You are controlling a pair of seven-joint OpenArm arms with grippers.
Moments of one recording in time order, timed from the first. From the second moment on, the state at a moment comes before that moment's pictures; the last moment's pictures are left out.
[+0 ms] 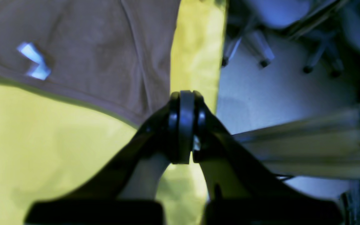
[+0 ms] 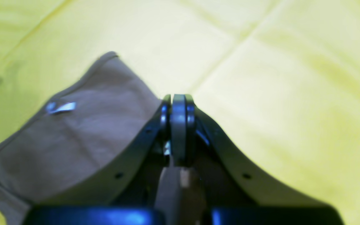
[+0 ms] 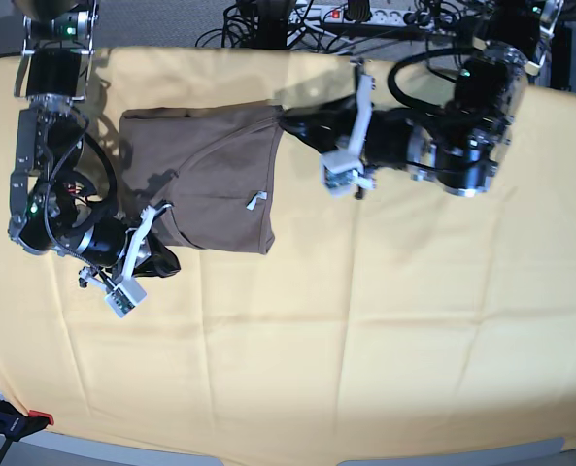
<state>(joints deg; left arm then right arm) -2.4 -25.2 24.0 111.3 -63.6 -44.1 69.7 11.6 17.5 4.9 92.8 36.0 41.8 -60.3</state>
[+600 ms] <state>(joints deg) -1.0 -14.4 36.6 104.8 -31.8 -42.2 54.2 16.1 23.6 -6.4 80.0 28.9 41.8 -59.2</state>
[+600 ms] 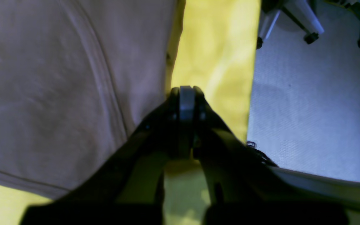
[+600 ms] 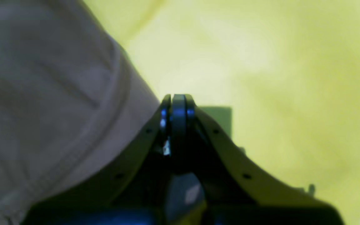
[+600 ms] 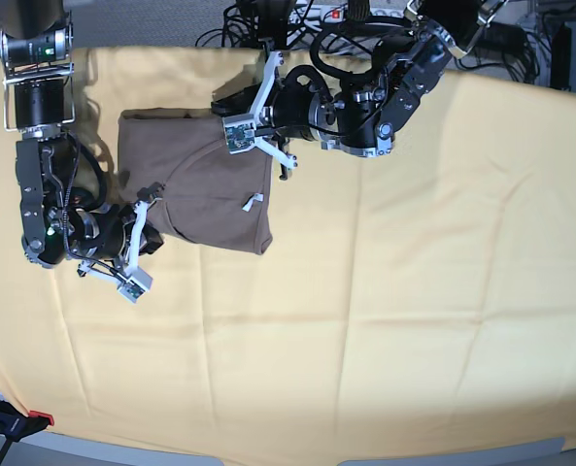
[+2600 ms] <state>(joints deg) -25.2 -15.9 5.1 77.9 -60.0 -43.5 68.7 -1.2 25.5 10.2 82.5 61.2 41.8 -71.4</state>
